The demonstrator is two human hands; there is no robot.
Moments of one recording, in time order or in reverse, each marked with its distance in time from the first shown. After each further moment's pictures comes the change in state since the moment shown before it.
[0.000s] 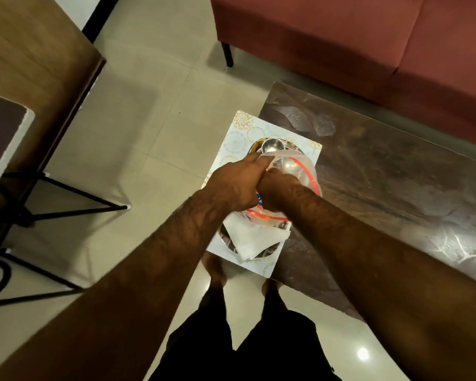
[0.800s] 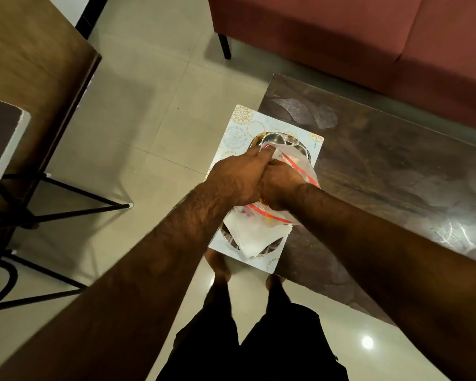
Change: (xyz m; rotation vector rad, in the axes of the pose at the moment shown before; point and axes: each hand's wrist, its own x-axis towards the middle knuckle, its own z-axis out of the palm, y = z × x) left_hand 0.008 0.004 -0.003 0.135 -0.053 -0.010; right_hand -0.006 0.007 -0.003 -0.304 0.220 -0.236
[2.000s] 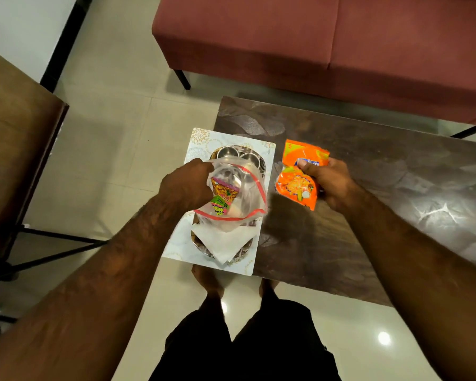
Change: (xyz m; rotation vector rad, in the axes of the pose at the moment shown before) left_hand -0.010 0.016 -0.015 -0.033 0.063 -0.133; right_hand -0.141 0.094 0.093 2.123 0.582 0.927
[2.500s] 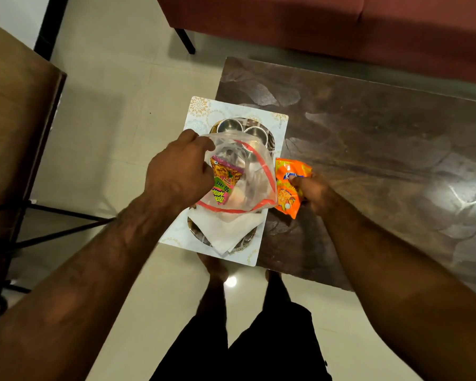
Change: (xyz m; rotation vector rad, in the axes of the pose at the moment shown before) left_hand 0.003 0.008 0.030 0.053 0.296 -0.006; right_hand 0.087 0.118 0.038 -0.048 -0.017 0.251
